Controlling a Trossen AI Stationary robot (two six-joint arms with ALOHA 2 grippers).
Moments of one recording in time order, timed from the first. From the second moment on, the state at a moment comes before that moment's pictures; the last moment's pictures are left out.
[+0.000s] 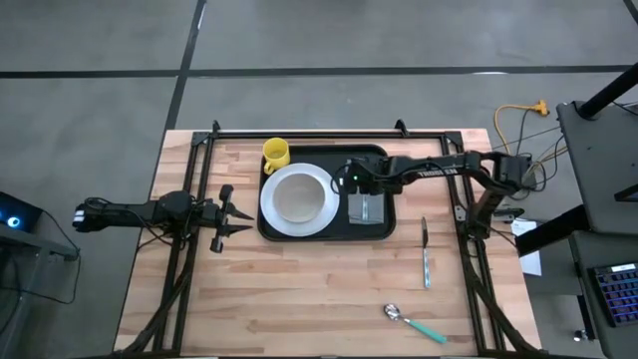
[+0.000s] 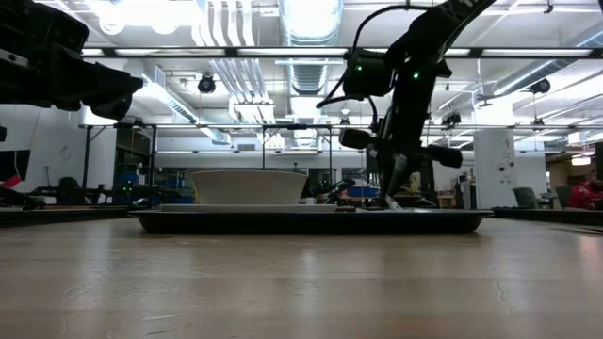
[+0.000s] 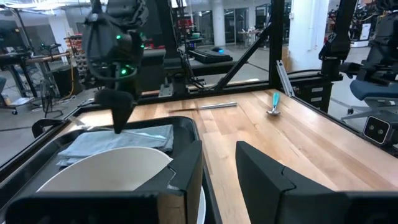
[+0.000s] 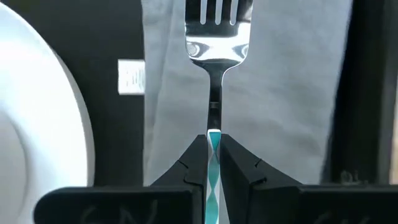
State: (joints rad) left arm -0.02 0.10 0.02 0.02 0.09 0.10; right arm -0.28 1.74 1.09 -0.61 0.24 1.25
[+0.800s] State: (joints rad) left arm -0.02 0.13 0.01 0.02 0.09 0.10; right arm -0.34 1.87 1.21 -0.73 0.19 1.18
